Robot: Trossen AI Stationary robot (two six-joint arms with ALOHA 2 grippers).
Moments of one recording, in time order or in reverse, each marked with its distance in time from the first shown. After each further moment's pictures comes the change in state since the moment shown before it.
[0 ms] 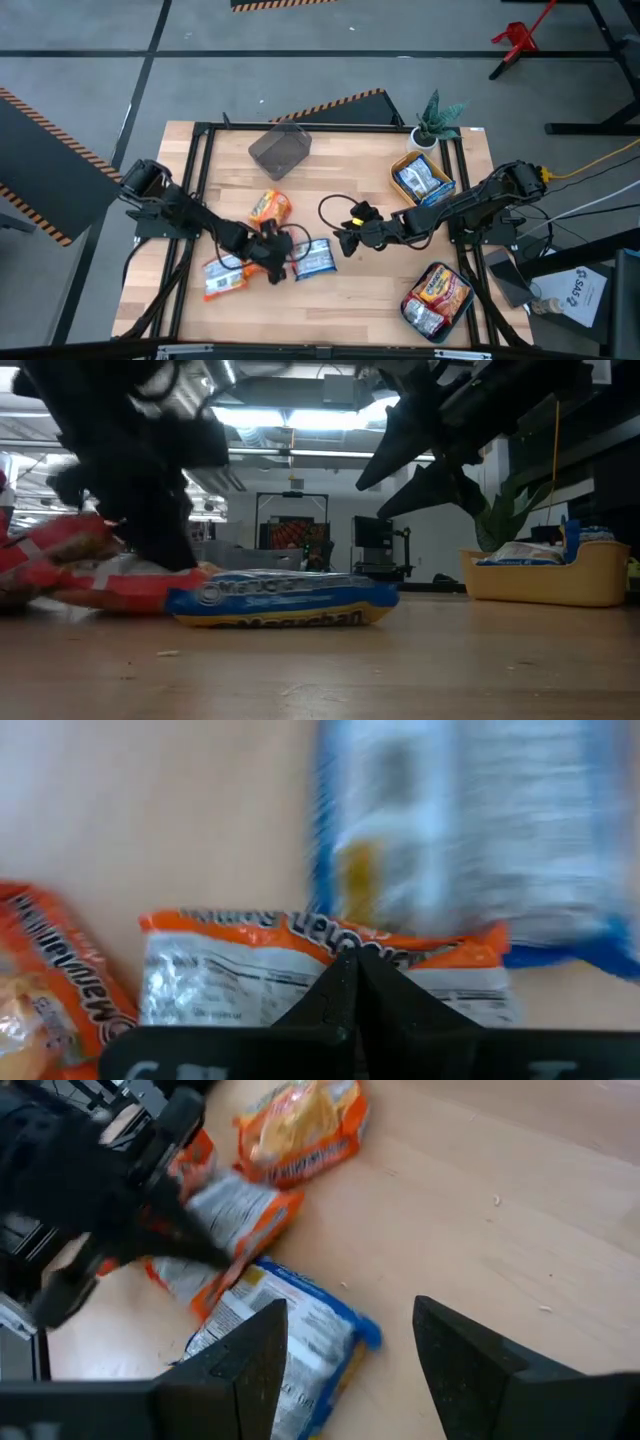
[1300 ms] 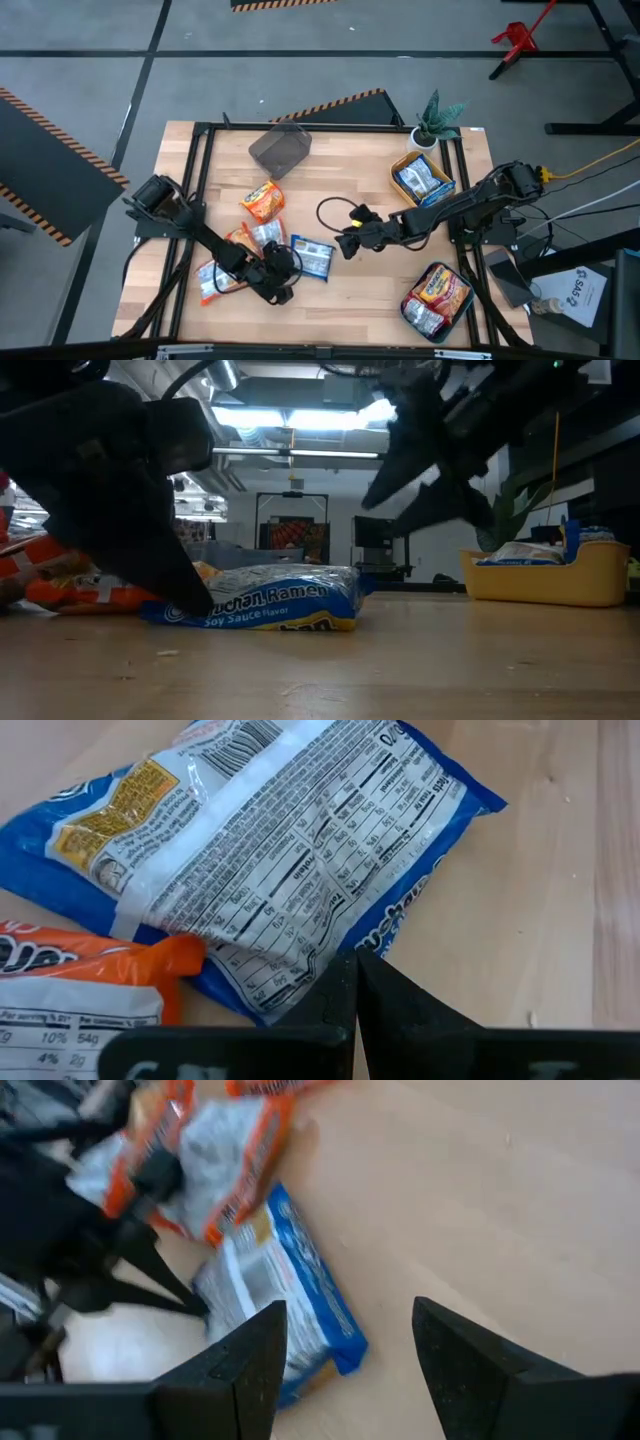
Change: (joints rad) left arm -0.178 0.174 0.001 0.358 -0.112 -0.315; right arm -0.001 0.033 0.000 -0.024 -0.100 0.073
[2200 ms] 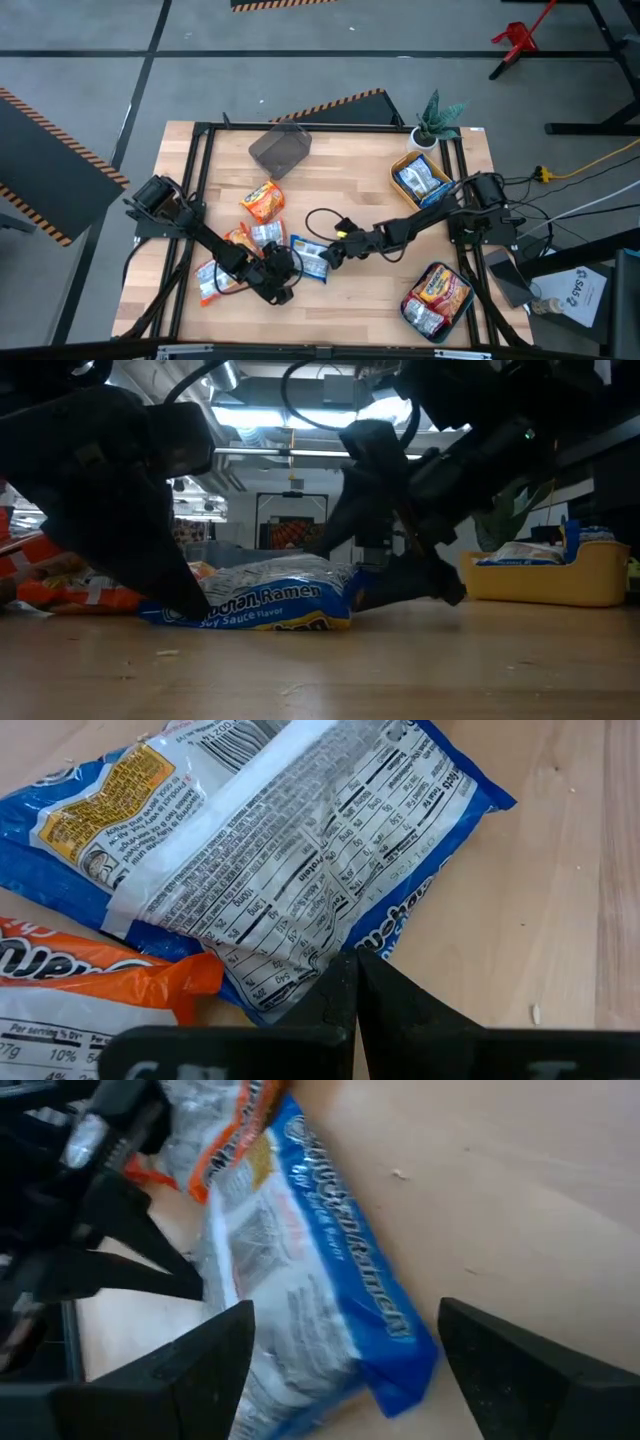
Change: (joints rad) left arm 0.007 0.016 0.000 -0.050 0.027 -0.030; right arm 0.000 0.294 0.001 0.403 -0.143 0.072
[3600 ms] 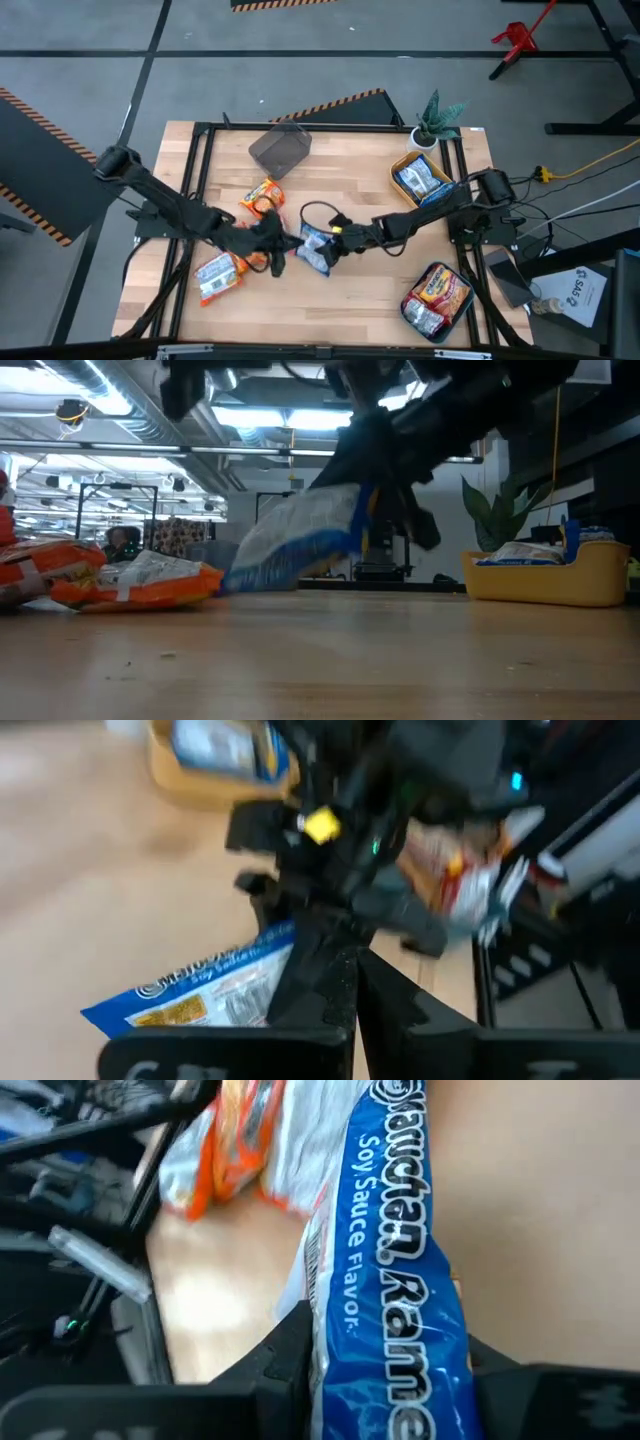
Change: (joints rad) left arm 0.120 -0.528 0.015 0.024 -0.073 0.231; right arm -0.034 -0.094 0.098 -0.123 -0.037 -0.039
